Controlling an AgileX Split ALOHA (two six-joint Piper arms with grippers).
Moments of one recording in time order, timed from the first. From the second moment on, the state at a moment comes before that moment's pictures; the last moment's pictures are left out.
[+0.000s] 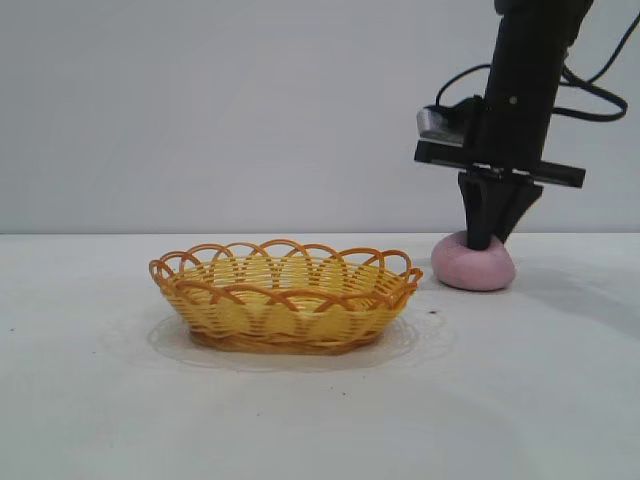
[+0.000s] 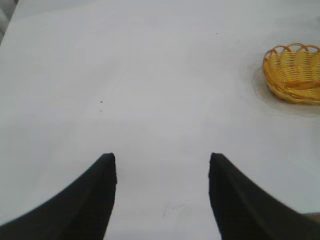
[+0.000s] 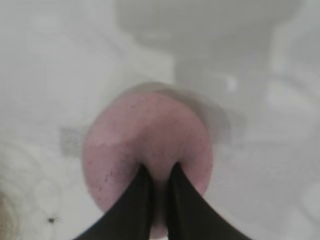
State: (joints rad) left arm -0.05 -0.02 -0.49 0.04 1.12 -0.06; right arm 0.29 2.26 -1.87 0.23 1.17 -0.23
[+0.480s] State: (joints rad) left arm -0.01 -0.02 -0.49 0.04 1.12 -0.06; right arm 0.56 2.10 -1.82 0.36 1.23 -0.33
